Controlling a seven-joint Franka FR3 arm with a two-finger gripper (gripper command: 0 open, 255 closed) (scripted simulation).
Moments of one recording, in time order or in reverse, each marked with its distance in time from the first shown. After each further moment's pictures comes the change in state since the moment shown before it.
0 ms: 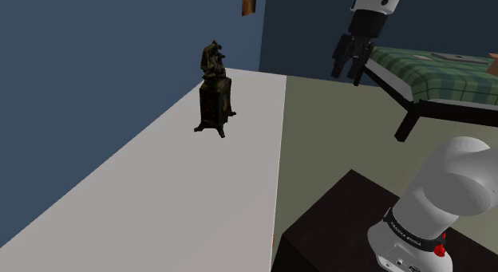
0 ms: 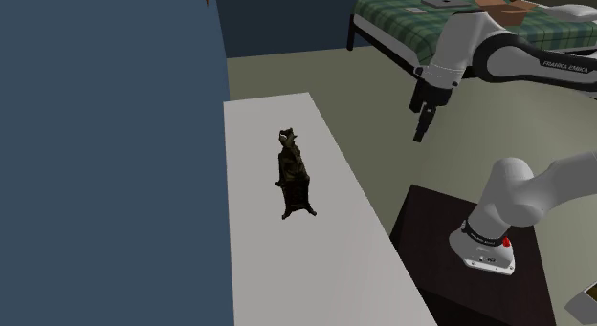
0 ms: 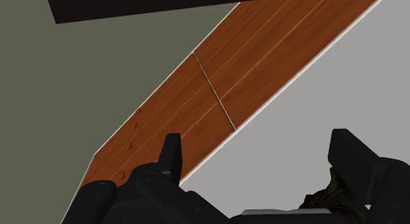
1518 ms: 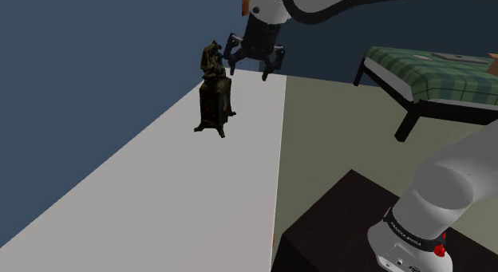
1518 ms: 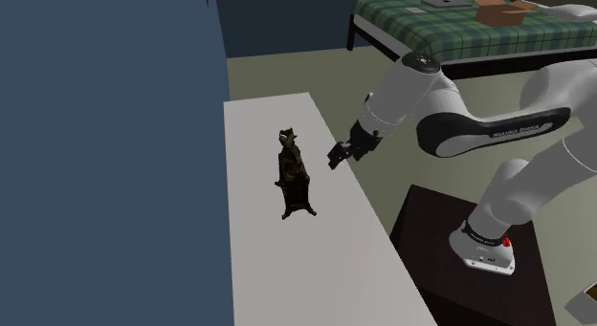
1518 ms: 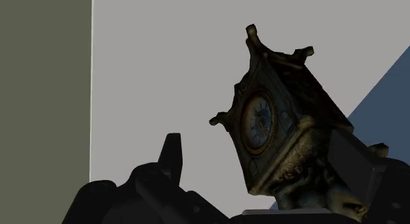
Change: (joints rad) arm -0.204 0.409 0.651 0.242 -0.118 0.502 0.950
